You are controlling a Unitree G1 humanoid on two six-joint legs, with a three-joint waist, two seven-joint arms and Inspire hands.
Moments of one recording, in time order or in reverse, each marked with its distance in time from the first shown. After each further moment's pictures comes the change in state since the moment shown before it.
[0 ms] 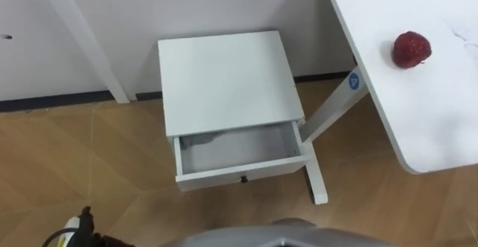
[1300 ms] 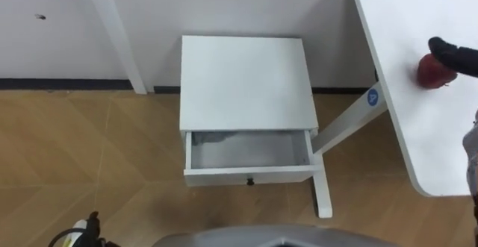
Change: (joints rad) left arm 0.026 0.033 -0.114 0.002 0.008 0.042 -0.021; right arm -0.012 -0.078 0.400 0.085 -0.393 0.072 0.506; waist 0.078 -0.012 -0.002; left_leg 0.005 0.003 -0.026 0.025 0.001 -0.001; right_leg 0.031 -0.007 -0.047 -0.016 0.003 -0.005
